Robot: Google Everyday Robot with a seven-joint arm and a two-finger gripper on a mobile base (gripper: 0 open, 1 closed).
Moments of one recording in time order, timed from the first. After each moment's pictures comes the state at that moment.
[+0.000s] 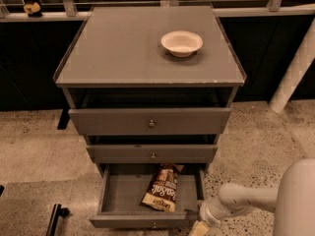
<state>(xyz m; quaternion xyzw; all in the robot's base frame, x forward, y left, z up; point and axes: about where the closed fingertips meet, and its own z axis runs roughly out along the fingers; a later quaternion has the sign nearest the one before) 0.418 -0.175 0.256 -0.50 0.83 0.22 0.12</state>
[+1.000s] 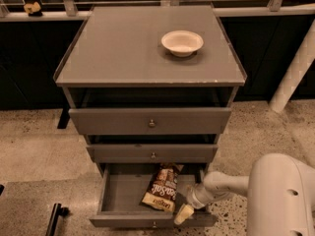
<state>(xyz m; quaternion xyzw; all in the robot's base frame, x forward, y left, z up) 0.500 -0.142 0.216 -0.50 0.82 0.21 0.16</state>
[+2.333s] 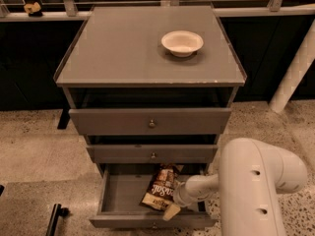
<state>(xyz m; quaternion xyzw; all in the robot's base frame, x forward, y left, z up) 0.535 -0.092 0.202 -0.53 0.81 0.13 0.20</state>
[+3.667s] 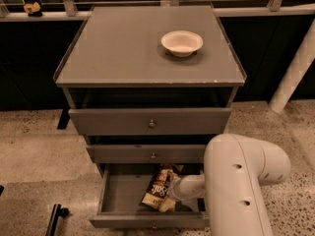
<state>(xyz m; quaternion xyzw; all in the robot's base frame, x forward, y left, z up) 0.577 -0.074 0.200 -0.55 0.79 0.07 0.26</state>
